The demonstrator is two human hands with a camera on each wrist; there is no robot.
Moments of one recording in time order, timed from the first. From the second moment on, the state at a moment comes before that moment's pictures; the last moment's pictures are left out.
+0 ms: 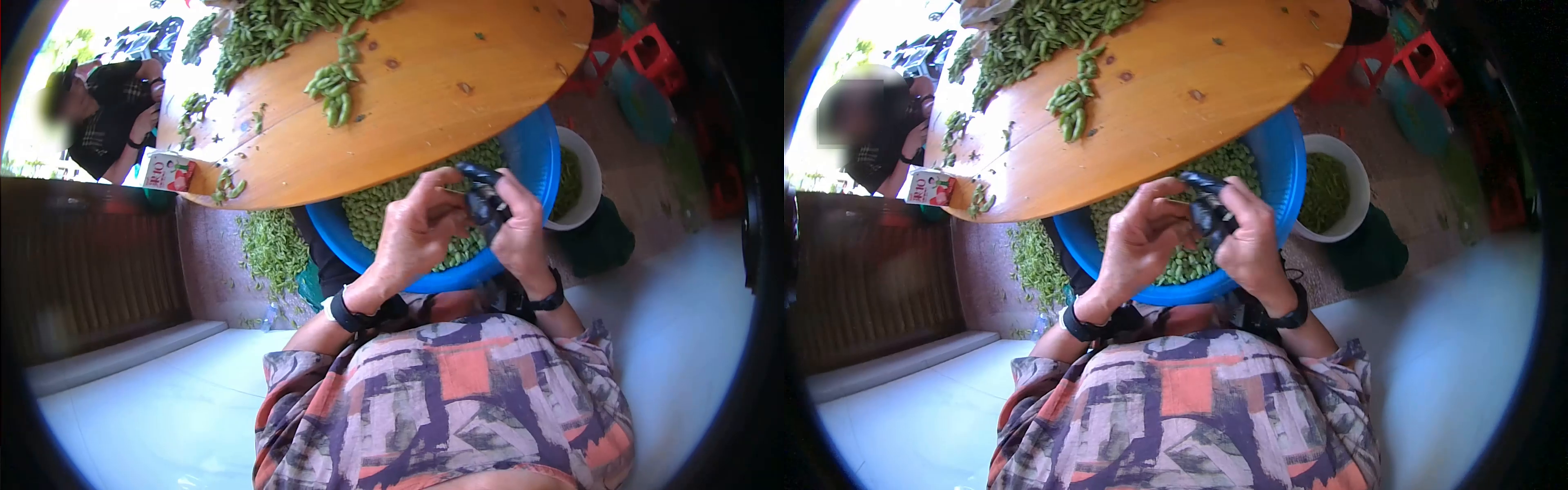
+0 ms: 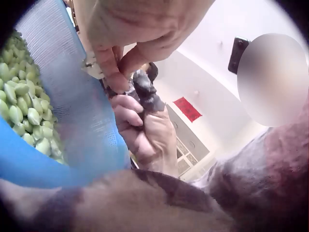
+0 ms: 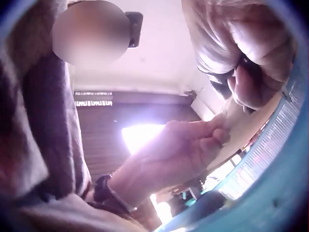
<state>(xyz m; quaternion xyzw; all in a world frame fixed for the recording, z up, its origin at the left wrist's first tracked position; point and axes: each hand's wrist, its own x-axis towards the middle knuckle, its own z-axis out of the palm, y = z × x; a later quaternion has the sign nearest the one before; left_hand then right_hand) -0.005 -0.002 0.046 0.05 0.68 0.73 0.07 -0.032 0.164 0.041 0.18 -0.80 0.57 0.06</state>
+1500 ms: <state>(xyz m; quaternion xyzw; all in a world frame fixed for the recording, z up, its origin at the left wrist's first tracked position) -0.003 -0.018 0.034 0.05 0.60 0.80 0.05 -0.035 0.175 0.046 0.11 -0.57 0.77 -0.26</state>
